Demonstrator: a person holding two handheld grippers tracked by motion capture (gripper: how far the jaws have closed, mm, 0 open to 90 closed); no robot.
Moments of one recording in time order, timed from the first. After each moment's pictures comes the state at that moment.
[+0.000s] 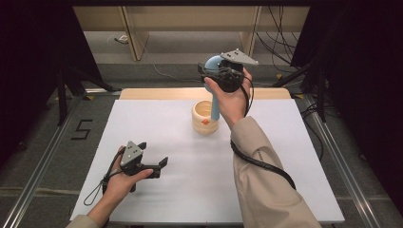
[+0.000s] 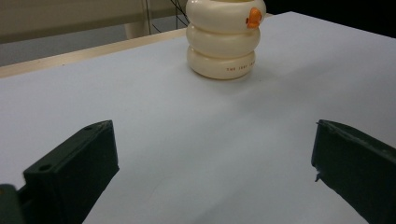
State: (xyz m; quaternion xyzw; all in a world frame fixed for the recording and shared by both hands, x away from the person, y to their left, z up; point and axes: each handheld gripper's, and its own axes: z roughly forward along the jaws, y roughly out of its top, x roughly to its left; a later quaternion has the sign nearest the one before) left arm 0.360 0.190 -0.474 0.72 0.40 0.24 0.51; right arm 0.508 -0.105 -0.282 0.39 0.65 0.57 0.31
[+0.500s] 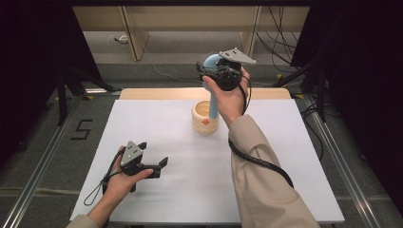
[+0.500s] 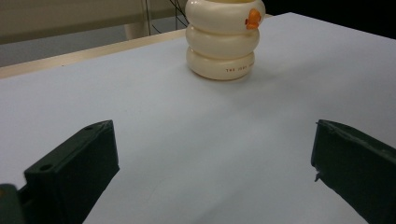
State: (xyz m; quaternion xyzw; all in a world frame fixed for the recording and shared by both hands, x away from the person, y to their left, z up) left arm 0.360 0.190 -0.474 0.72 0.39 0.24 0.51; right arm 0.515 -0.101 -0.284 0.39 0.65 0.58 0.31
